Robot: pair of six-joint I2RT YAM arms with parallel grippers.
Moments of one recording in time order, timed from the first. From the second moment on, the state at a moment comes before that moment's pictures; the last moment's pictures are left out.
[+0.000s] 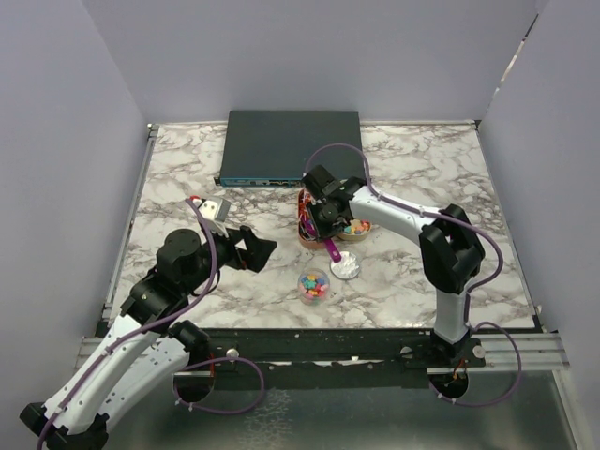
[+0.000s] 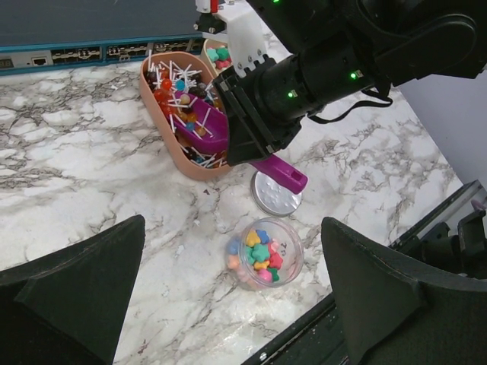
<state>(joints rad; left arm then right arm) -0.62 0.55 0.69 -0.39 0.05 -0.41 0.75 1.94 1.50 -0.75 0.06 0.34</state>
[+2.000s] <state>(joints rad) -0.59 0.59 0.69 -0.38 0.05 -0.41 0.77 1.25 1.08 -0.84 -0.24 -0.42</state>
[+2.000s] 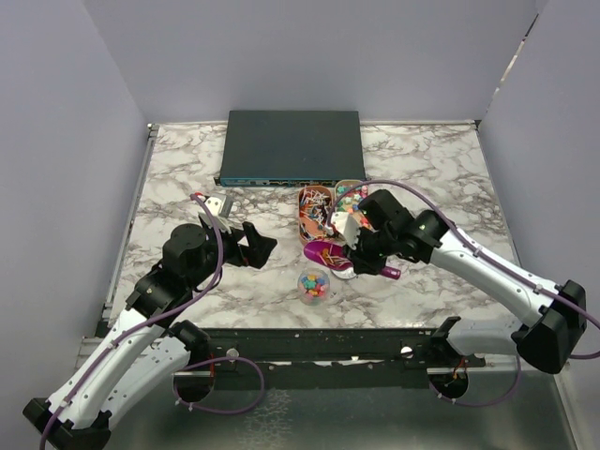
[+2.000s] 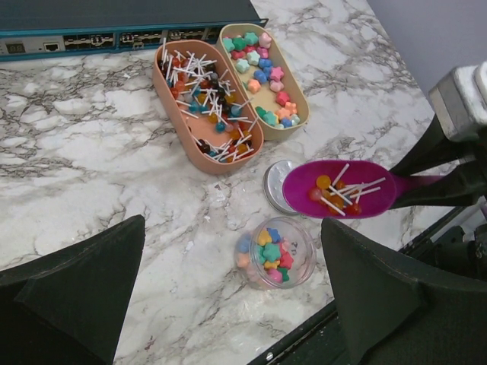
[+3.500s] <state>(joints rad) -0.59 0.57 0.69 -0.38 0.05 -0.41 1.06 1.50 1.36 -1.35 0.14 -0.39</state>
